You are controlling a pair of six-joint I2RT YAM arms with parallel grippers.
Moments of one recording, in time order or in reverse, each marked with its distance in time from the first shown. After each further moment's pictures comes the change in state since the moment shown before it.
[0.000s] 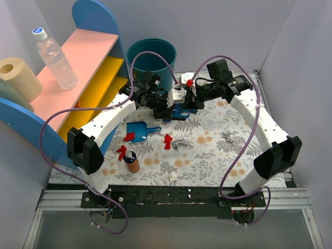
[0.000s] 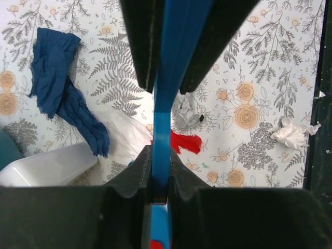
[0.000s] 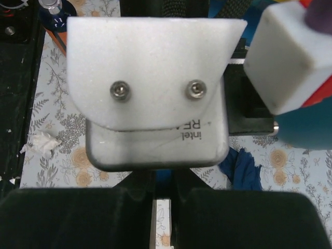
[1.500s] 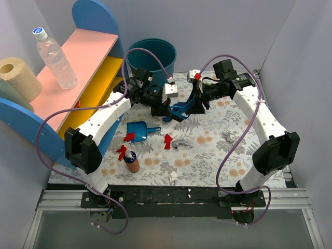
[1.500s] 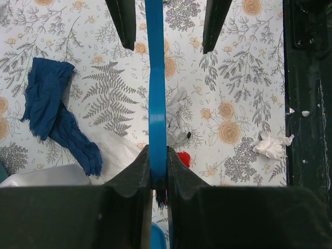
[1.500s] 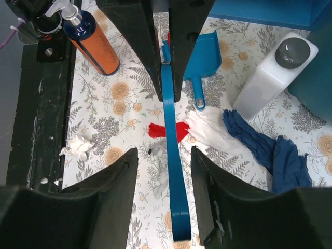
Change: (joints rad) left arm 0.069 -0.011 -0.024 0.041 0.206 -0.021; right arm -0.113 0.040 -0.025 -0.071 -0.137 0.062
